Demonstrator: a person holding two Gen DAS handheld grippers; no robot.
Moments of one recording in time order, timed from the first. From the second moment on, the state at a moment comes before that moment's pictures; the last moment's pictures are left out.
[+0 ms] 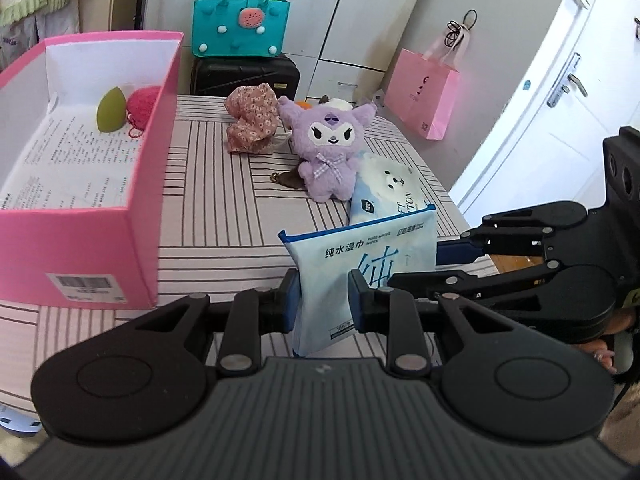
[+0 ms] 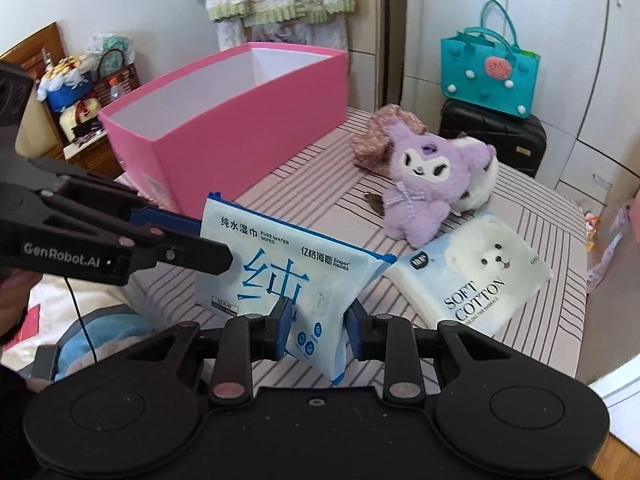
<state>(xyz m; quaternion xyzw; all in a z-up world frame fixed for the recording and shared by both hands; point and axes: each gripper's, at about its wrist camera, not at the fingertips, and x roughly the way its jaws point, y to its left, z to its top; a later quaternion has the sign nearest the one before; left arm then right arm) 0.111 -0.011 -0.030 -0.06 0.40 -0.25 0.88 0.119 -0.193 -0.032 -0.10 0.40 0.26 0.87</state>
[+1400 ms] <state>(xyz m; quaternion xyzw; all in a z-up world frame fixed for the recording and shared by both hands) 0.107 0.123 0.077 -0.04 0.25 -0.18 0.95 0.155 -0.066 0.080 -0.16 0.26 0.37 0.88</state>
